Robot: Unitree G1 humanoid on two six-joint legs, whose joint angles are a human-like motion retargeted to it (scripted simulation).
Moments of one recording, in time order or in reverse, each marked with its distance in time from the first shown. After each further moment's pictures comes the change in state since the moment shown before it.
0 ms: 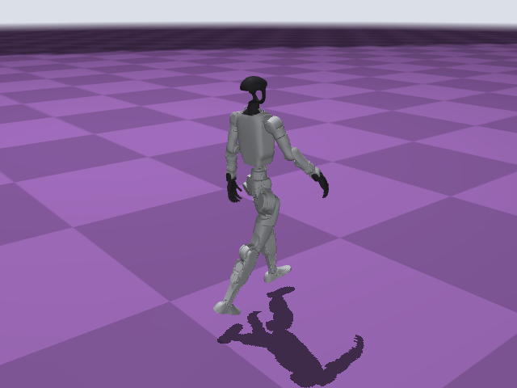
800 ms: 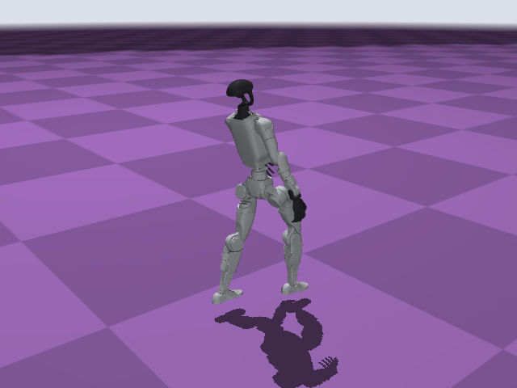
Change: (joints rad) left arm -0.461 0.098 -0.128 0.036 0.273 -0.049 -0.056; right arm 0.384 -0.038 -0.188 0.403 0.094 -0.021 0.042; waist -0.431 0.016 -0.182; left_leg 0.614 -0.055 -0.355 -0.018 -0.397 -0.092; right_leg -0.816 -0.014 -0.444 0.260 0.184 -0.061
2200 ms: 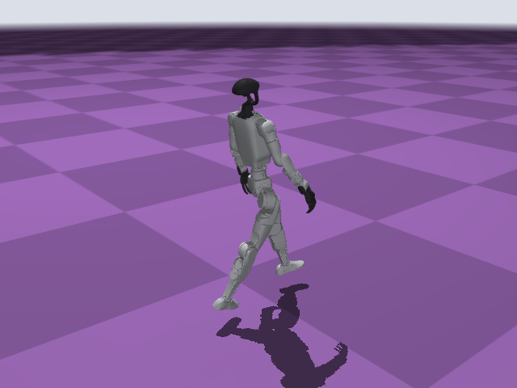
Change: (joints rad) left arm 0.359 -0.088 -0.018 -0.059 -0.164 -0.010 0.010; right arm -0.189 0.045 0.162 -0.256 -0.083 -0.012 -0.021; waist 0.380 0.081 0.145; left_leg -0.633 0.102 0.263 0.009 0.575 0.068; right_leg 0.919 0.126 0.593 -0.281 -0.196 0.114
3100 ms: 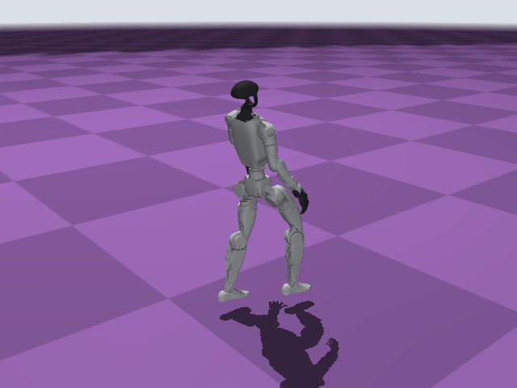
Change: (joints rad) left arm -0.215 0.102 -0.235 -0.059 0.366 -0.009 -0.041; right arm 0.226 0.000 0.007 -0.225 0.027 -0.023 -0.012; waist -0.300 0.048 -0.079; left_leg 0.630 -0.198 -0.317 0.039 -0.459 -0.039; right_leg -0.879 -0.231 -0.651 0.380 0.135 -0.186
